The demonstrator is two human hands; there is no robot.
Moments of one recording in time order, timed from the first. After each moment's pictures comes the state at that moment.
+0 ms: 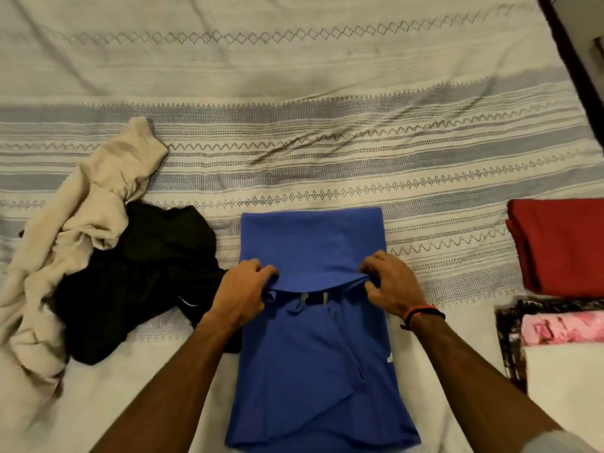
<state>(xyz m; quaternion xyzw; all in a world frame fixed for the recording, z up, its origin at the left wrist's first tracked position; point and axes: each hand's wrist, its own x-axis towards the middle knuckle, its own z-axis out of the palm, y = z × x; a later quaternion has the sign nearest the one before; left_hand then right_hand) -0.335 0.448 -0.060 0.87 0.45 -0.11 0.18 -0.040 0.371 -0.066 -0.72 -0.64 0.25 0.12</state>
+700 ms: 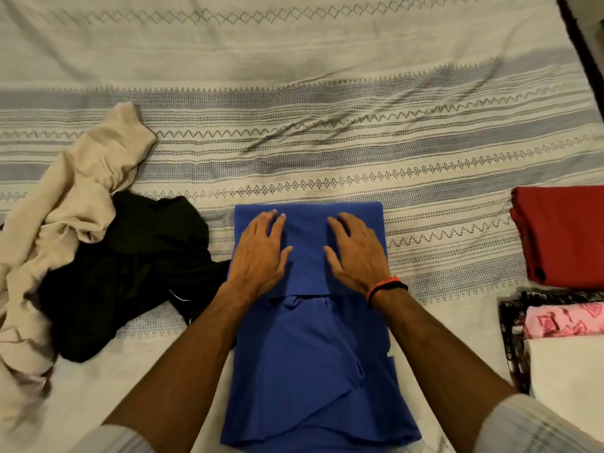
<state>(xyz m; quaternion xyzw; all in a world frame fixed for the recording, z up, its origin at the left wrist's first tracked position) -0.291 0.468 -0.080 0.86 0.49 0.03 0.15 -0.083 0.410 -0.078 -0.70 -0.69 0.14 0.07</state>
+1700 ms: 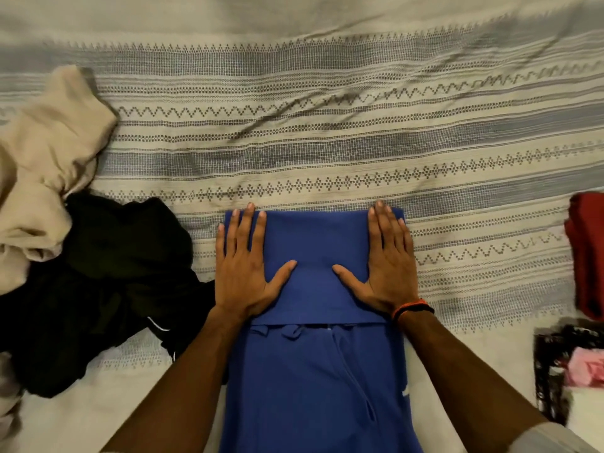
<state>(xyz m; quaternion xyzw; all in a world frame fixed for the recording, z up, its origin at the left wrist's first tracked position) -0.302 0.489 -0.134 0.82 0.55 0.03 0.16 -0.048 0.425 -0.135 -0.73 -0.66 0.13 0.08</state>
